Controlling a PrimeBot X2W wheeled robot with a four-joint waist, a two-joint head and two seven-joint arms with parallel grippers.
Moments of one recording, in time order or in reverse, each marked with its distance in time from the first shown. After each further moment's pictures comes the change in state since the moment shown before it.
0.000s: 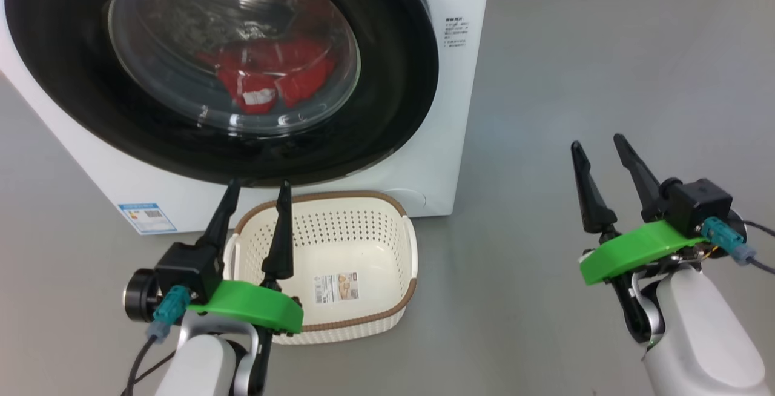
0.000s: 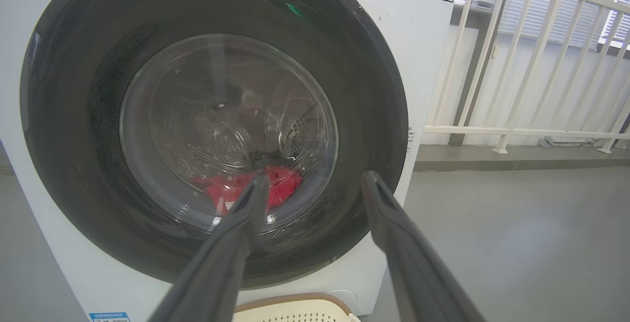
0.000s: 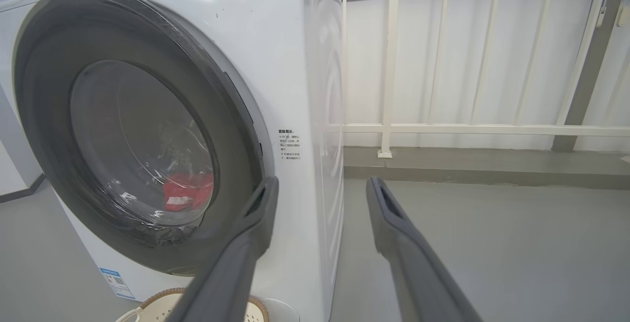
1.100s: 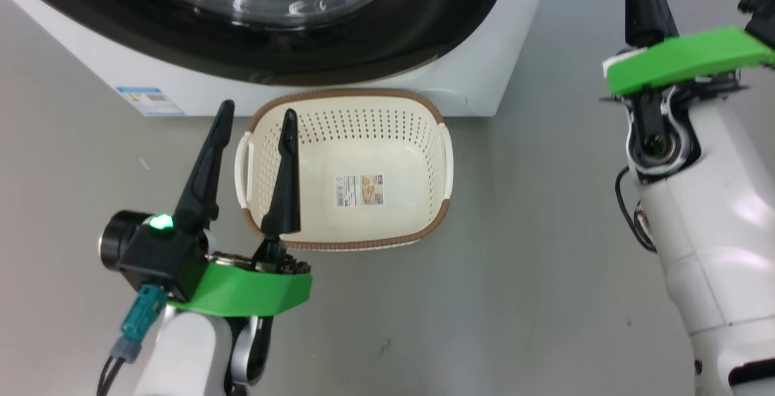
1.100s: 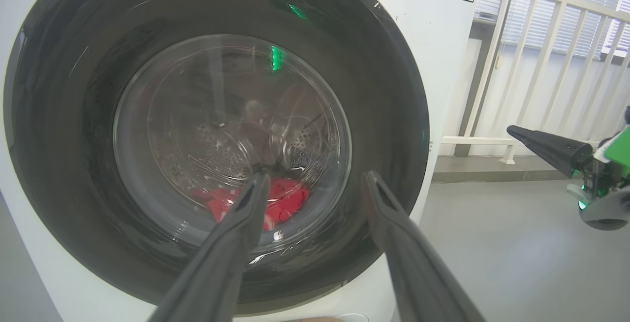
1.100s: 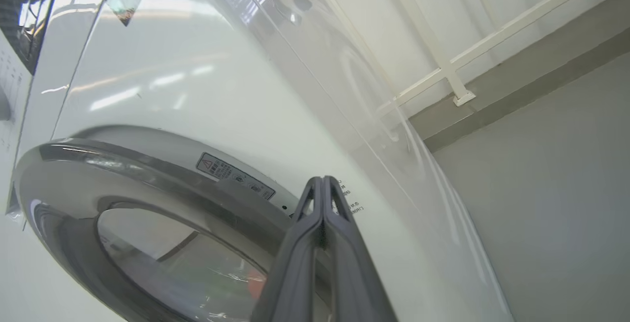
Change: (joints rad) left arm -0.034 0.000 -0.009 -0.295 0.046 0.000 -0.007; right arm -0.478 -0.011 0.069 0.205 0.628 0.000 0.019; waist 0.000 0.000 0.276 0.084
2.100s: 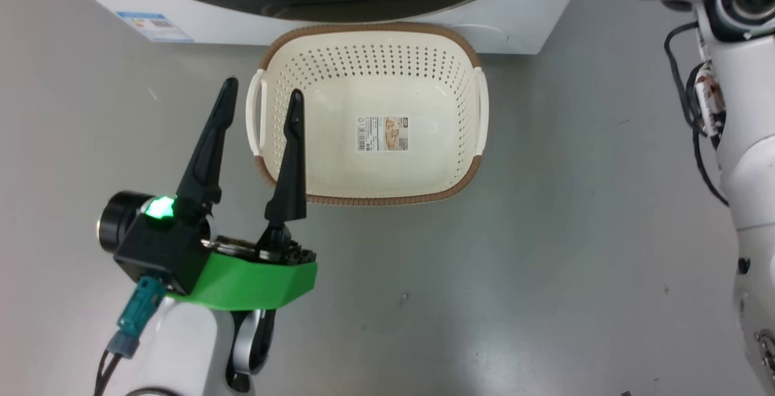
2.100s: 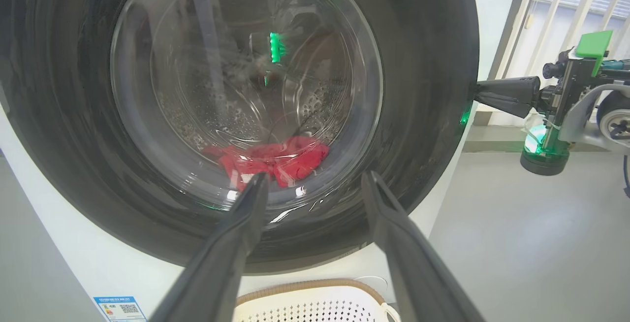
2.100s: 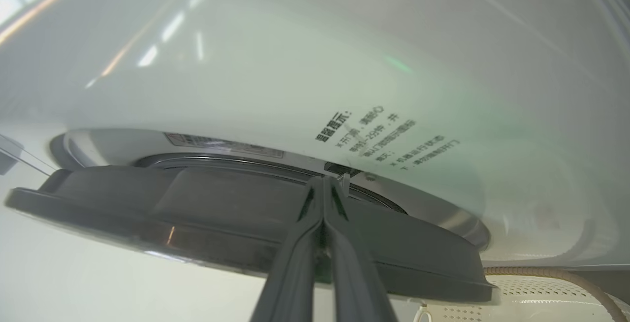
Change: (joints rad) left arm -0.039 -0.001 -0.012 -0.025 0.010 -0.004 0.000; right arm -0.330 -0.045 -0.025 0.123 0.480 0.000 0.595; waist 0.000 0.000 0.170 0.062
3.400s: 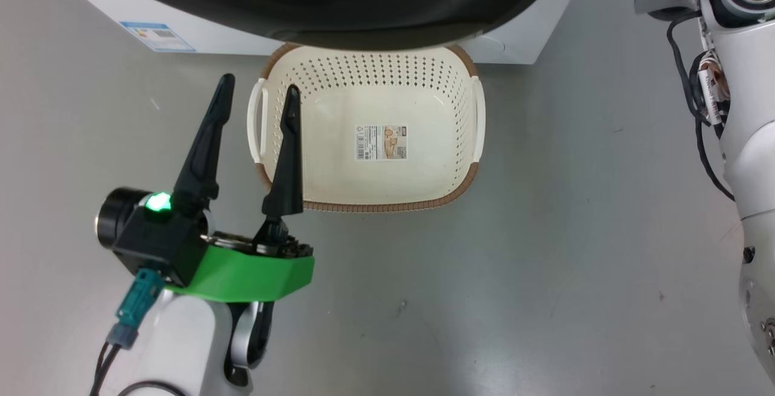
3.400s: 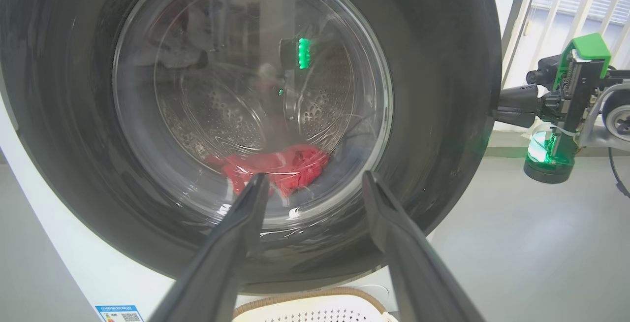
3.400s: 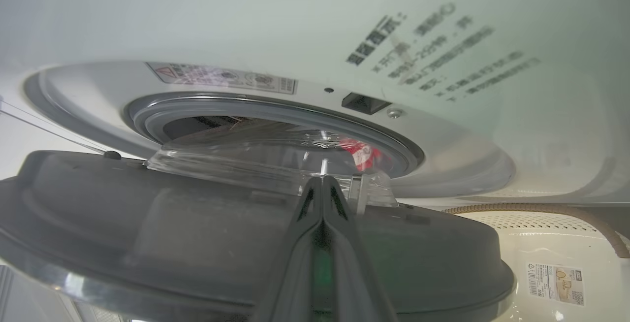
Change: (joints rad) left arm -0.016 -0.001 0.007 0.022 -0.004 -0.001 0.000; right arm -0.060 -0.005 0.031 0.091 0.040 -0.005 0.255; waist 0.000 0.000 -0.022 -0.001
